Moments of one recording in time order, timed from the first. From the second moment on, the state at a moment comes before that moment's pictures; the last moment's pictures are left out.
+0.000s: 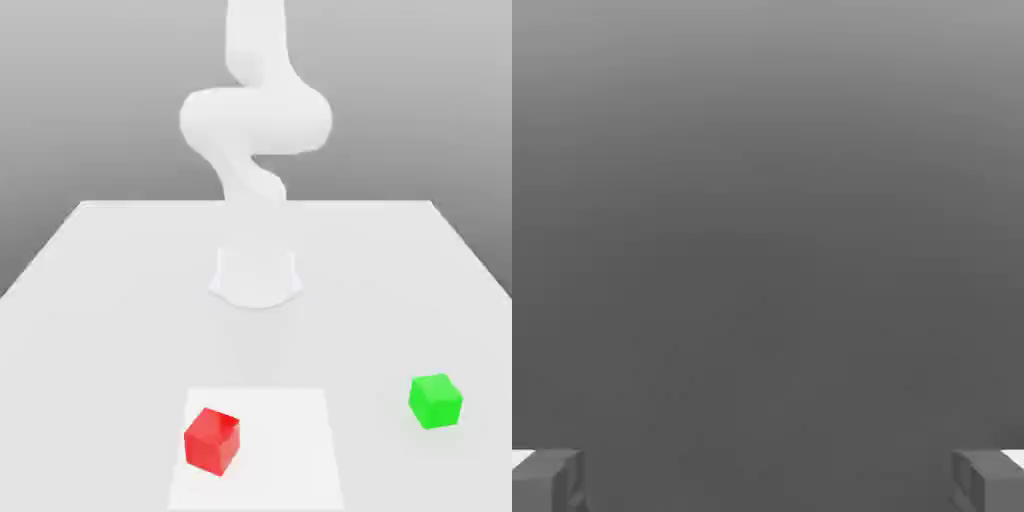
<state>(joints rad) -0.02 -0.71 0.01 -2.33 -0.01 2.34 0.84</state>
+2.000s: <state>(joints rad) 0.40 0.12 0.23 -2.65 -0.08 2.77 1.38</state>
